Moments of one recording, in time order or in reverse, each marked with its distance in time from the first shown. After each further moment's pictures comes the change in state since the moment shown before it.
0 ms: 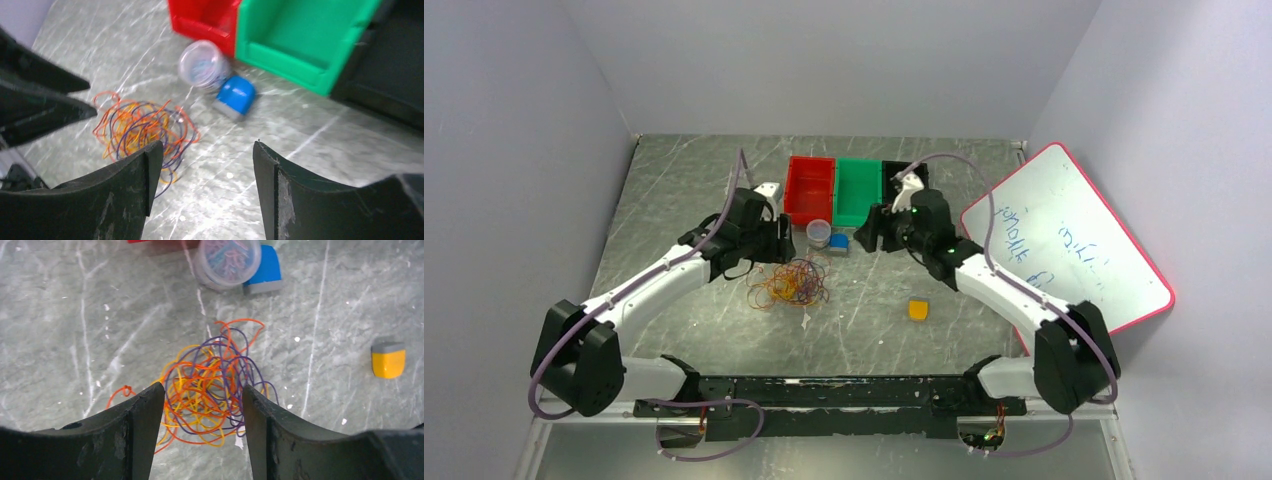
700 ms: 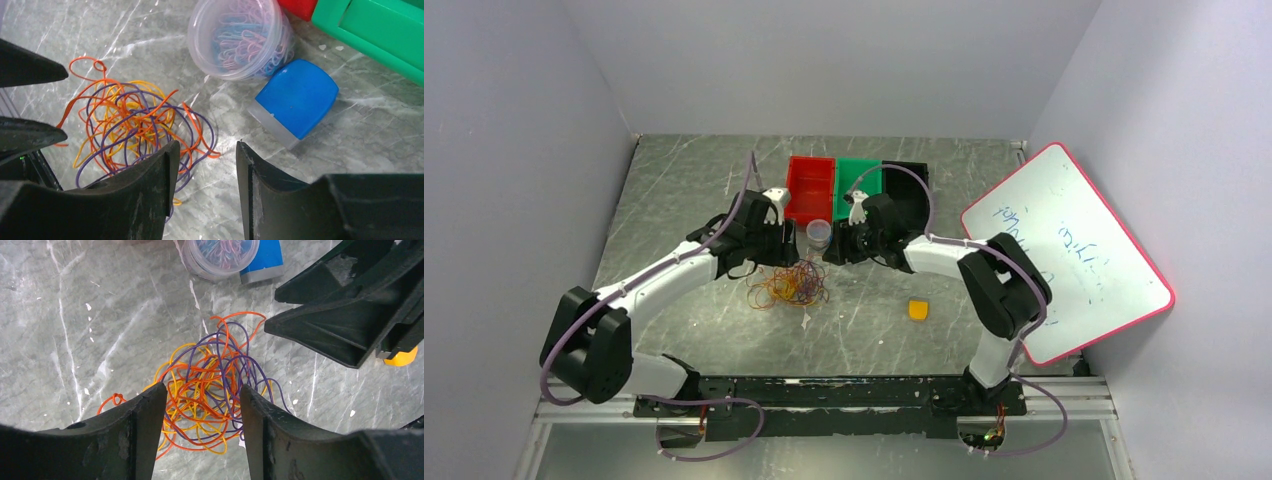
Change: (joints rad) left arm 0.024 0.058 -0.017 0.036 0.059 0.045; right arm 0.120 0.488 0.130 0.157 -0.195 0.026
